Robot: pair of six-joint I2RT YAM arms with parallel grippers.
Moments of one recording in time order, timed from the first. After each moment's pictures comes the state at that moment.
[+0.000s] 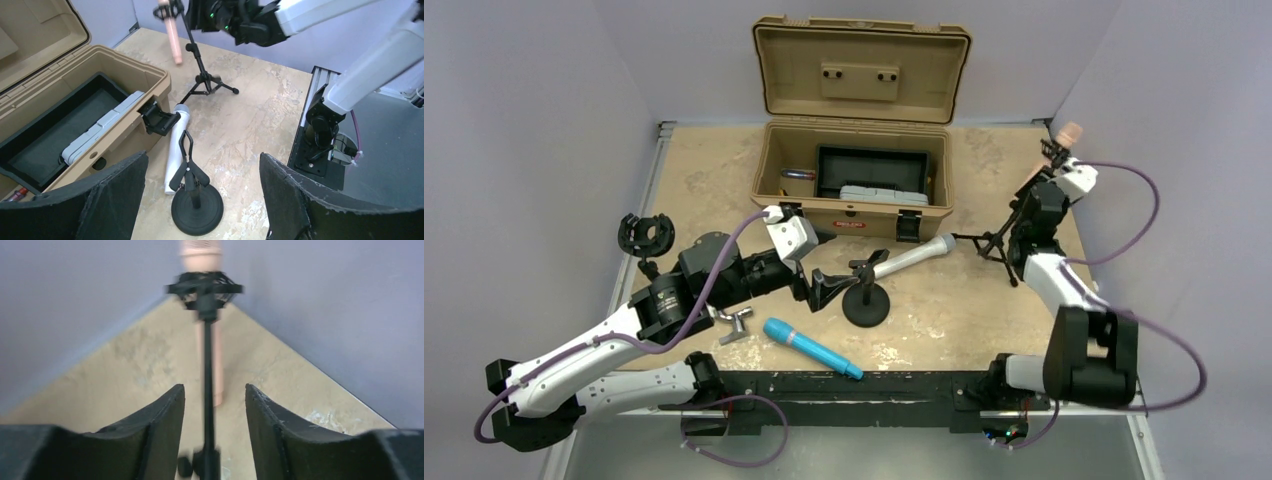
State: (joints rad) left arm -1.06 0.83 1.02 -0.25 0.06 0.00; right arm -0.07 1.18 0.66 0.46 0.59 0.34
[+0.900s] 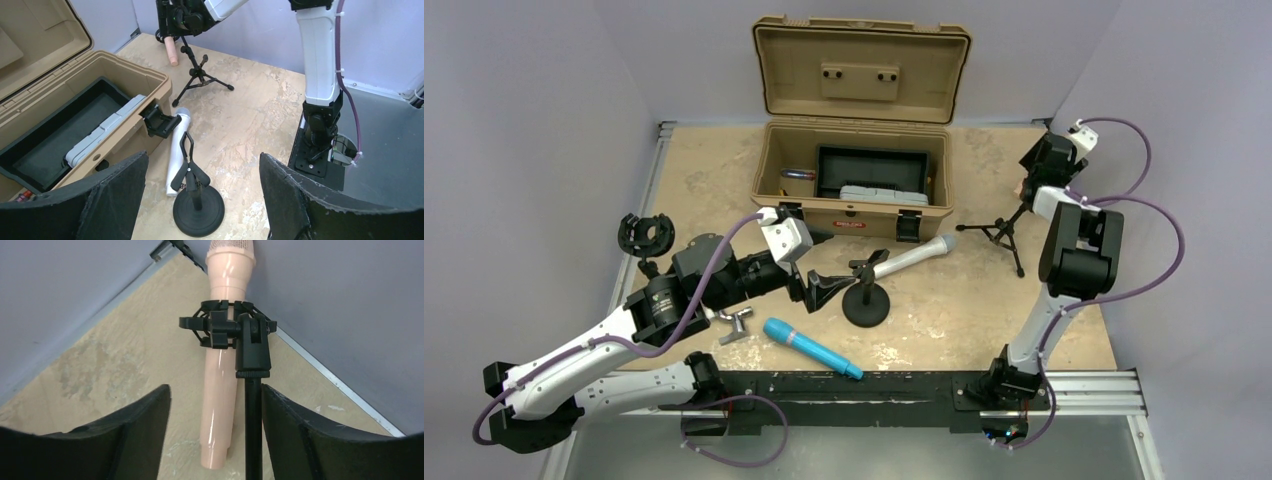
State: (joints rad) left arm -1.06 0.81 1.02 -0.25 0.07 0.02; right arm -0.24 1.93 1.22 0.36 0.38 0.37
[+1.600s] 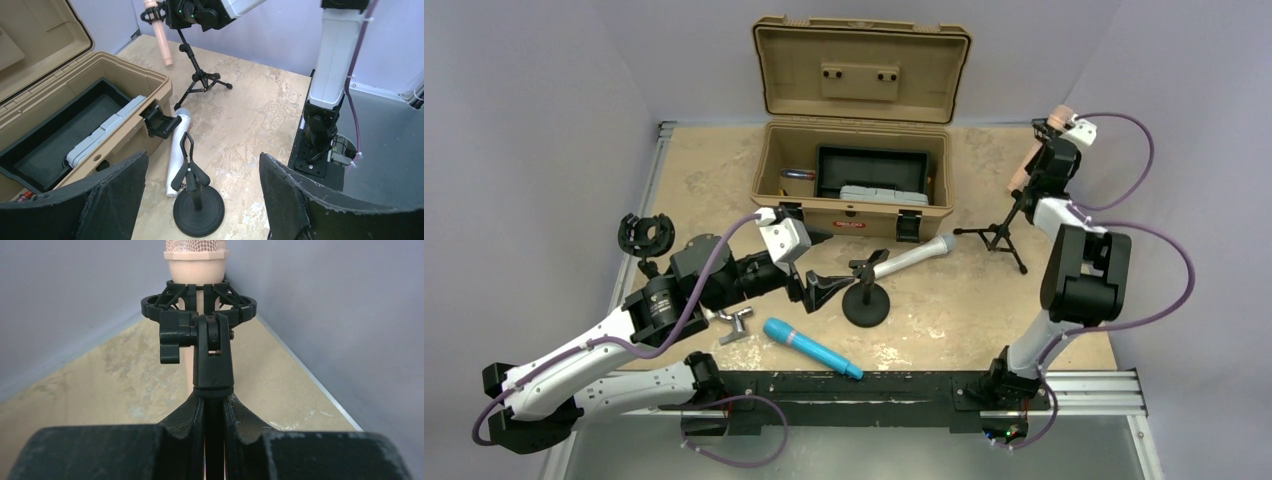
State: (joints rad) left arm -1.06 0.80 1.02 -0.25 0.07 0.02; right arm -0.23 1.81 1.13 0.41 0.28 0.26
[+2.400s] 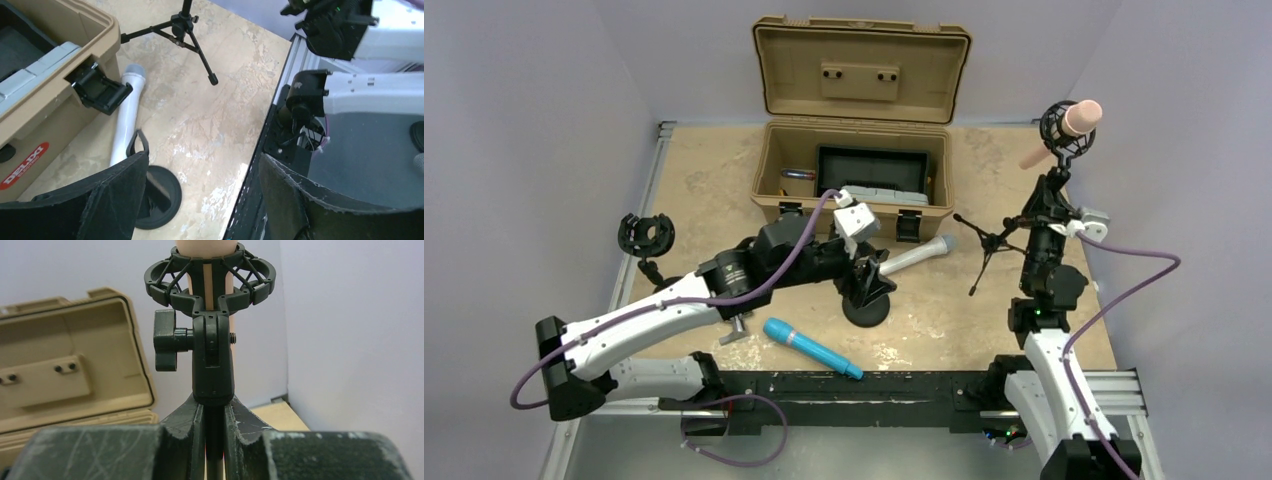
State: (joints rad) left arm -1.06 1.08 1.06 -0.24 0.15 -0.16; right arm -0.02 0.74 0.35 0.90 0.23 0.09
